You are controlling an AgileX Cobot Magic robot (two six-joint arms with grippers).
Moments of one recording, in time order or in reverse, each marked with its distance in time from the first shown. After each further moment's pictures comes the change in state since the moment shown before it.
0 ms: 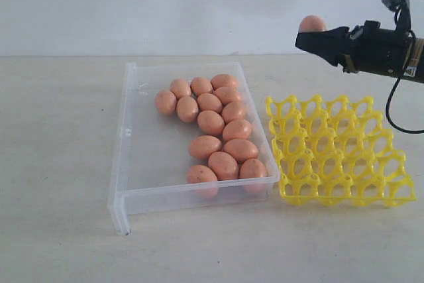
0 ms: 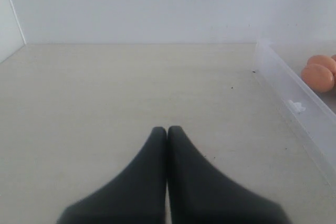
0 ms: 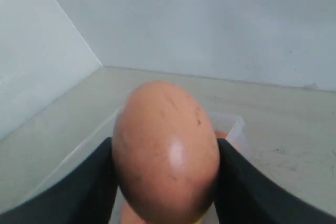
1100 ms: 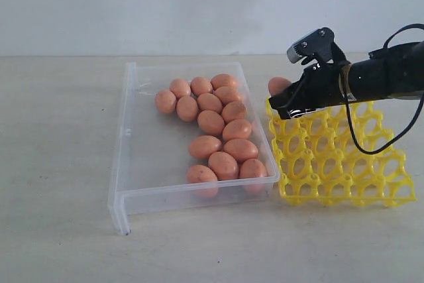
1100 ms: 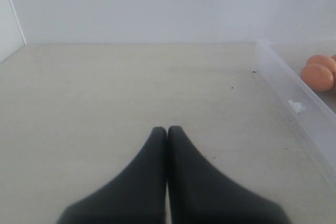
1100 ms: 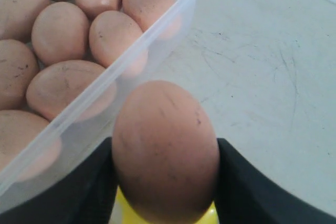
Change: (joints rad) left arm 0.000 0.000 0.000 0.000 0.000 0.000; right arm 0.242 0.009 -0.009 -0.149 0.670 -0.222
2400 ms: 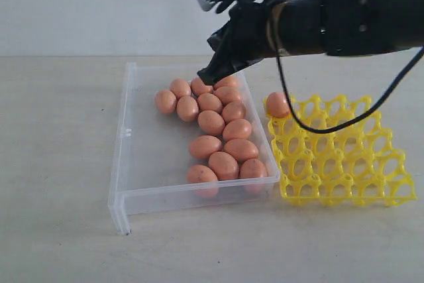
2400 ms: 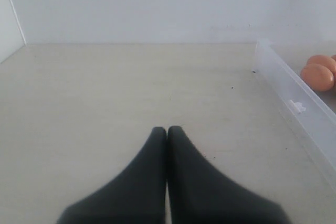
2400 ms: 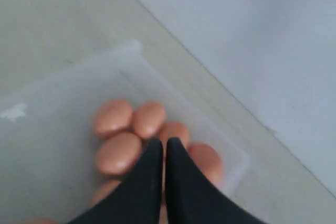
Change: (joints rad) left arm 0.000 0.000 0.000 0.000 0.000 0.000; right arm 0.445 -0.314 -0.032 0.009 0.481 0.039
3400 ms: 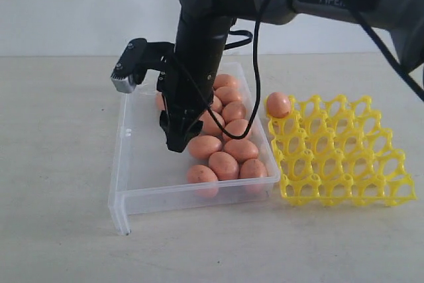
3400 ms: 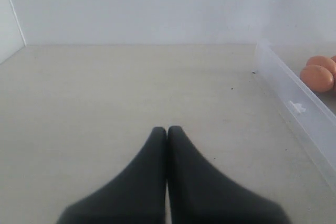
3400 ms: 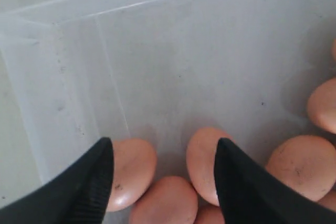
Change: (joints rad) left arm 0.000 0.000 0.000 0.000 -0.002 0.000; right arm 0.126 0.443 -0.710 1.598 1.167 -1.843
